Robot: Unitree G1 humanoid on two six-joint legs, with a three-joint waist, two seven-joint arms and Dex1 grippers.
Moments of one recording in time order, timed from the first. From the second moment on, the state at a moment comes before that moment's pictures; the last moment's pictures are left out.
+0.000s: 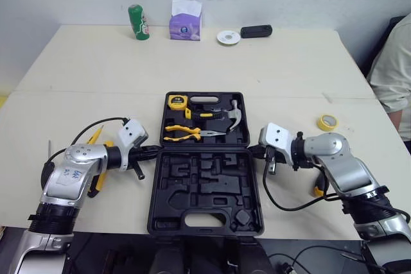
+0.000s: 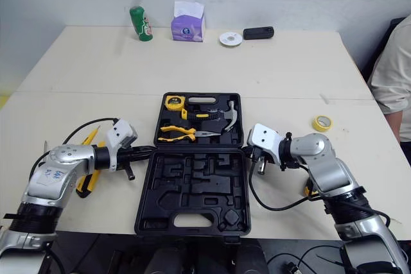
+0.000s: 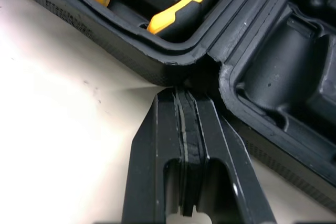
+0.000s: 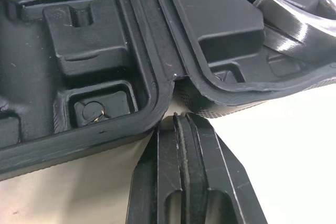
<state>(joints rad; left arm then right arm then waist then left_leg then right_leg) -0.35 0.68 0.00 -0.01 -0.24 0.56 -0.90 -0.49 -0.67 0.22 0.04 0.05 0.30 1.08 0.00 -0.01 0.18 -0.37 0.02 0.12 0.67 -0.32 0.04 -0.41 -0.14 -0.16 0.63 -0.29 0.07</state>
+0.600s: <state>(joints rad) -0.28 0.74 0.11 -0.04 -0.30 0.56 -0.90 -0.40 -0.75 0.10 0.01 0.11 0.35 1.03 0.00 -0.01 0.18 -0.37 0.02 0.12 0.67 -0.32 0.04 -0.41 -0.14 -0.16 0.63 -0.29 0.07</state>
